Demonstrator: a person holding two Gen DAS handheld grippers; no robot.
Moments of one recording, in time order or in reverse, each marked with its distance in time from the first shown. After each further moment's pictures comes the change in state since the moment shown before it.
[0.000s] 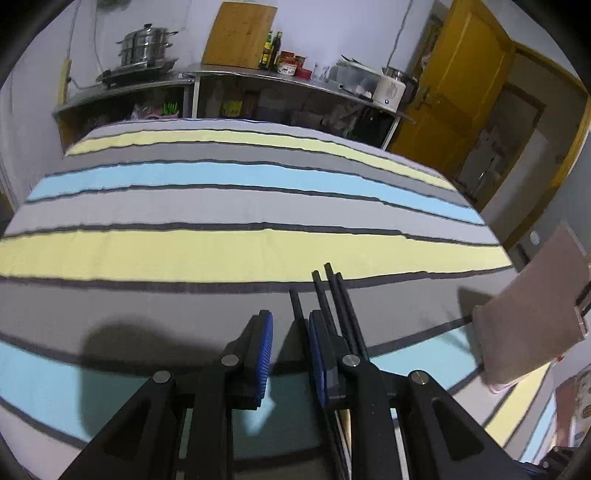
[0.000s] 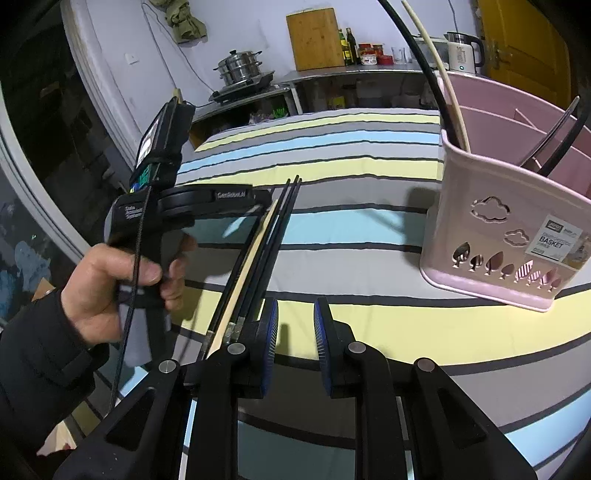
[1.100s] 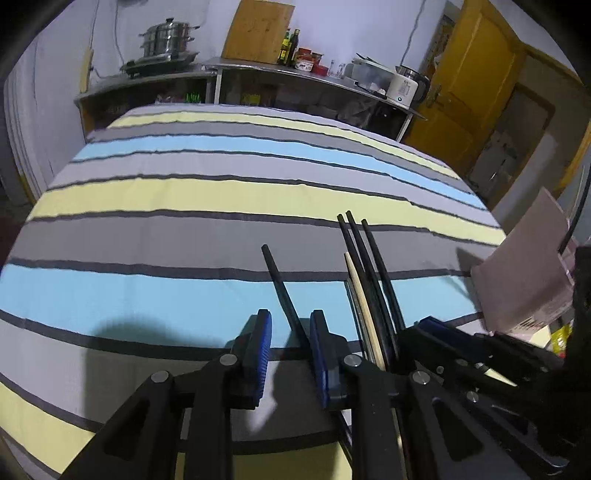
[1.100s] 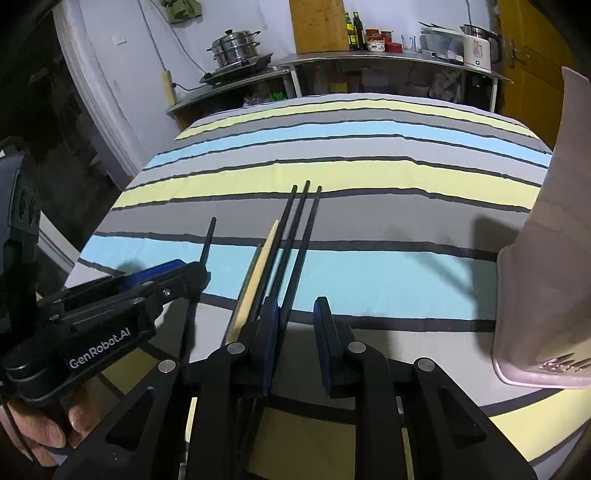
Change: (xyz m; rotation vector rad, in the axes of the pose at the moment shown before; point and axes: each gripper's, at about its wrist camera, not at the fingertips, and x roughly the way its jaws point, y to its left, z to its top) left arm -0.046 0.013 -0.050 -0.032 0.016 0.054; right arm 0.089 0.016 0.048 -0.032 0.056 -0.044
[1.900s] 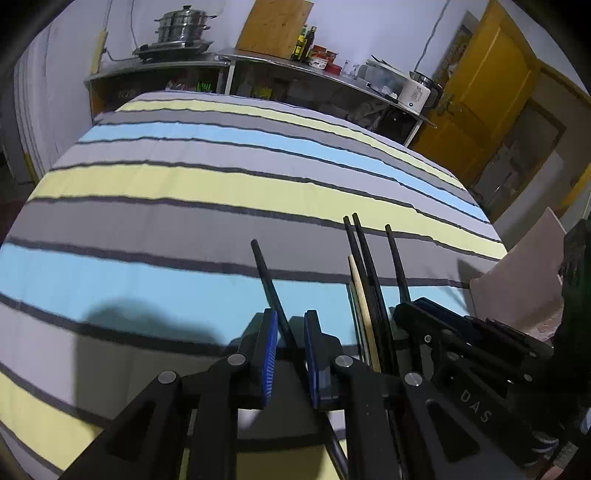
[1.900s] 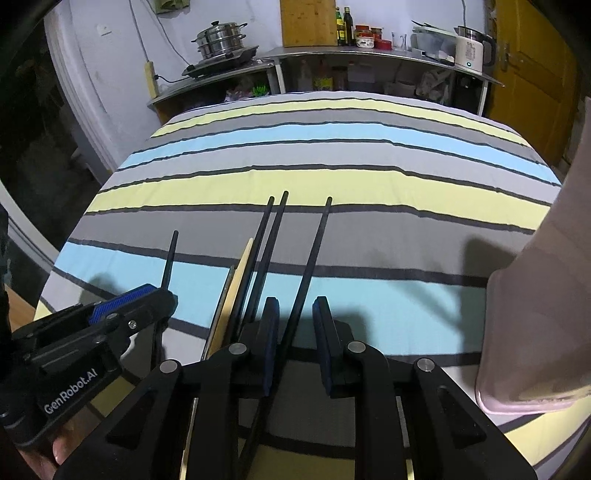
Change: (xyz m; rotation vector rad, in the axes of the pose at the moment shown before) left arm 0.004 0.004 0.004 -0.085 0.021 -0.017; right arm 0.016 -0.003 0.023 -0.005 0.030 -0.090
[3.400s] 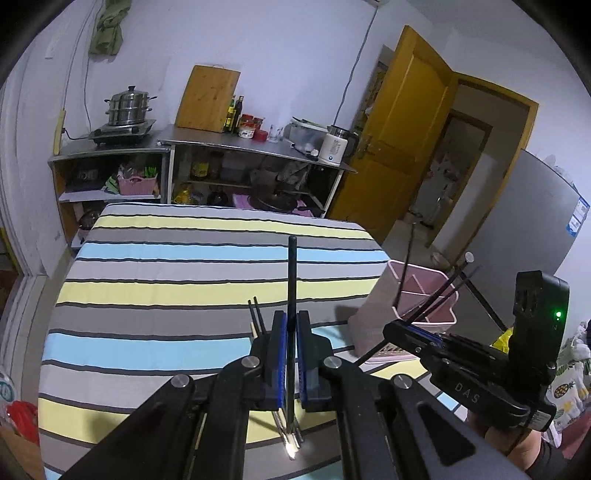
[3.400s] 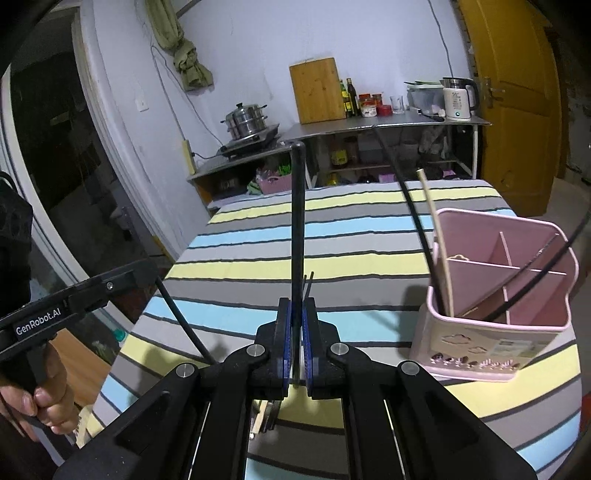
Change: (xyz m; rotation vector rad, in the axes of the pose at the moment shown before) left arm -0.185 -0.052 0.020 0.157 -0.212 -0.199; right arm -0.169 -0.017 -0.014 0.063 -0.272 0.147
